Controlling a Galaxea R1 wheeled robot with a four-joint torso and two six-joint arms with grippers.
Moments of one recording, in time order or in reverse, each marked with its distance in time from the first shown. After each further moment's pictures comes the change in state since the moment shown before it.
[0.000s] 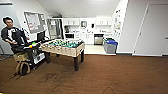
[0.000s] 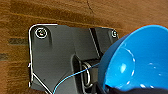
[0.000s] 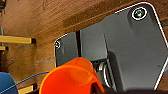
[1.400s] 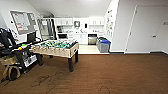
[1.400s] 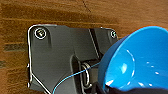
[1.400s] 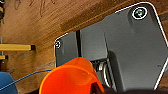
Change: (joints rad) left arm 0.001 0.000 0.000 0.000 -0.009 0.000; right arm -0.002 0.003 -0.004 -0.004 0.000 0.000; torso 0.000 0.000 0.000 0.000
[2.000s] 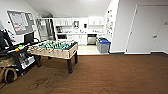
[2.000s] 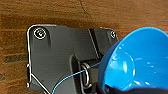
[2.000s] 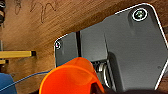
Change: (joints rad) left arm 0.003 0.002 0.000 0.000 0.000 0.000; right arm 0.002 0.002 -0.004 -0.001 0.000 0.000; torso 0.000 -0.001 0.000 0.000
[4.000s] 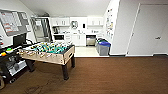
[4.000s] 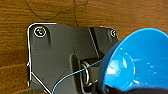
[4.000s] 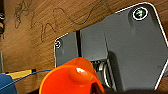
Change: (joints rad) left arm 0.003 0.000 0.000 0.000 0.001 0.000; right arm -0.002 0.002 -0.001 -0.005 0.001 0.000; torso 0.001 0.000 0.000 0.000
